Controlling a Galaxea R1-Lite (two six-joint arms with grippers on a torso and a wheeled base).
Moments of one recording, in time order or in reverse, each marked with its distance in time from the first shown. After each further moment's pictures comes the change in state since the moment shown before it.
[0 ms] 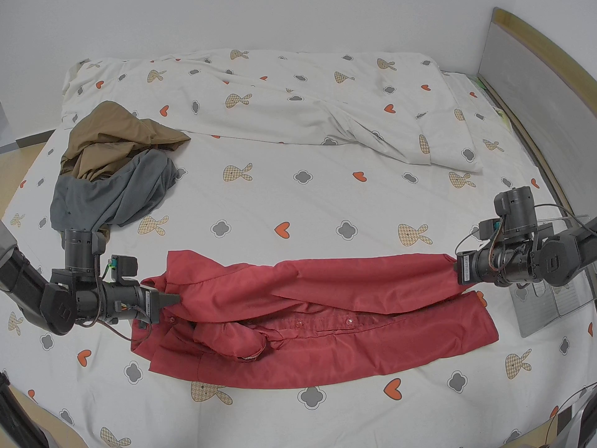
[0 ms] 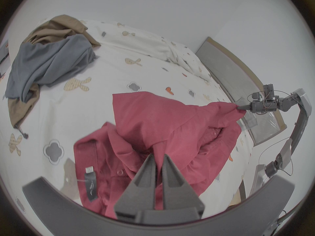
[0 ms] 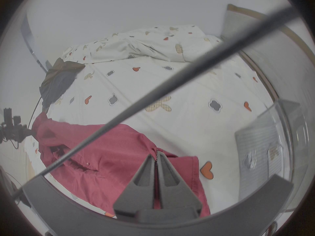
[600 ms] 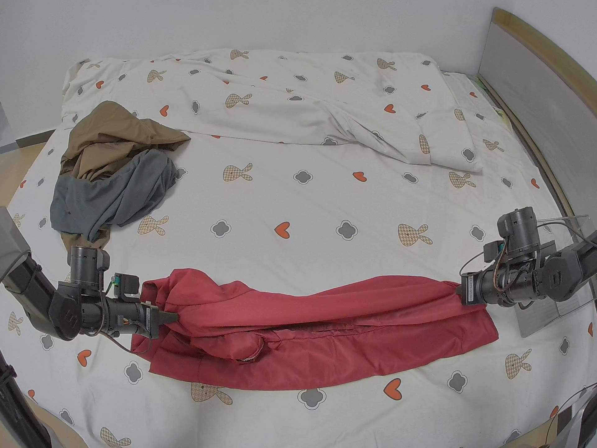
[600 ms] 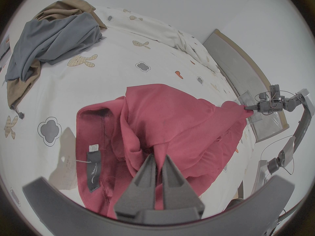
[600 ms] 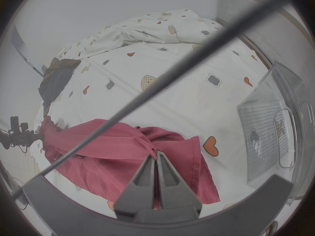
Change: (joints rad) left arm 0.051 0.089 0.029 0.001 0.001 0.044; right arm -0.029 -0.009 0.110 -0.003 0.051 0.071
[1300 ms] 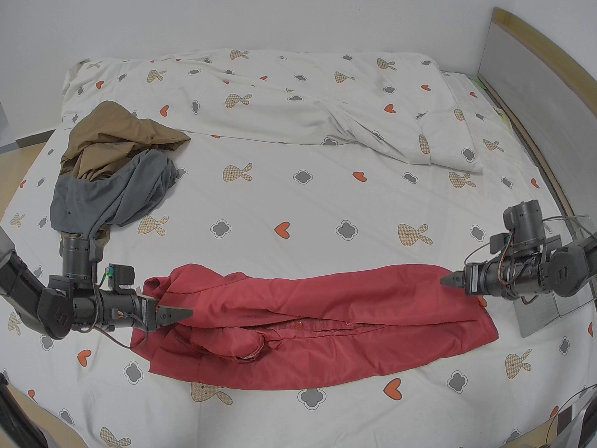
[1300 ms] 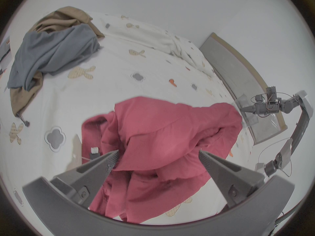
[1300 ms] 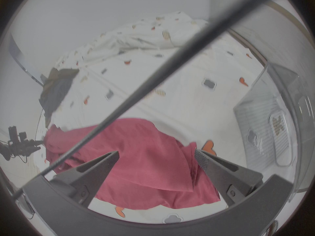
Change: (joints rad) left arm -0.032 -0.097 0.011 0.022 0.003 -0.037; right arm 0.002 -0.029 -0.013 0.004 0.005 0.060
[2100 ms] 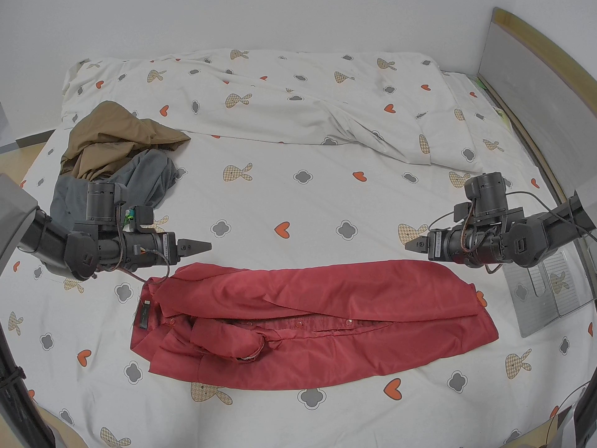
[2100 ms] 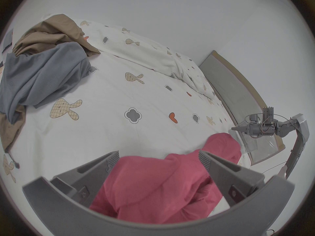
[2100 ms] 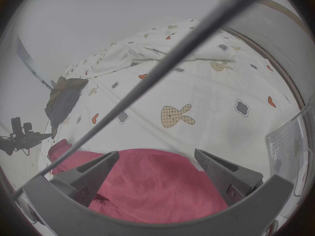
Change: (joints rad) left arm -0.049 0.151 -0.458 0.148 -0.003 -0.153; right arm 0.062 0.205 -0.325 0.008 0.027 0.029
